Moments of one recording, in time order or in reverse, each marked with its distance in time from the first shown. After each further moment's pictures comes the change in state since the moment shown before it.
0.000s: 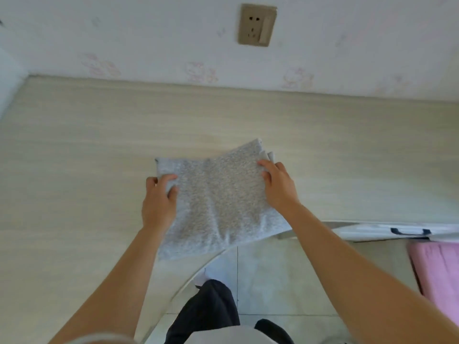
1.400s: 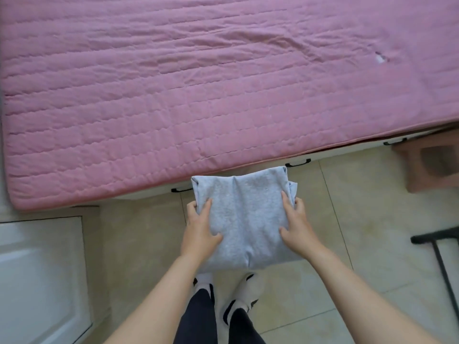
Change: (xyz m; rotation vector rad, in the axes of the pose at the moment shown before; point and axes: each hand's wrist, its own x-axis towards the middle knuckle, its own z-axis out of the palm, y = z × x) left_hand -0.662 0.284 0.656 0.636 -1.523 1.294; right_hand -0.718 0.605 0.017 0.746 0.723 1.584
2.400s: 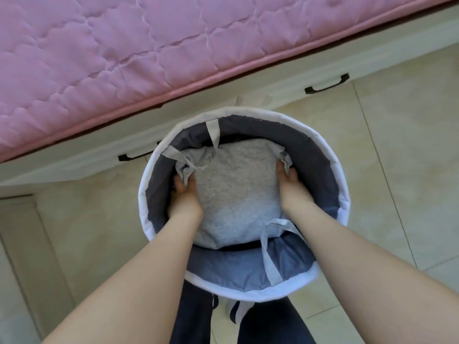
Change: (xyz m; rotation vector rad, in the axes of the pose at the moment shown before) left_hand 0.194 -0.155 0.202 0.490 -0.157 -0.338; right_hand 0.212 0.188 0.199 -0.342 -0.017 0.197
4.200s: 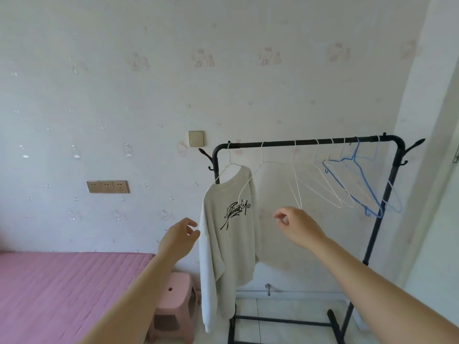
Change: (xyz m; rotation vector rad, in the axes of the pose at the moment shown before) left_hand -0.913 0.715 -0.211 0.137 0.214 1.648; right_hand -0.819 0.617 -0.570 0.579 1.204 0.659
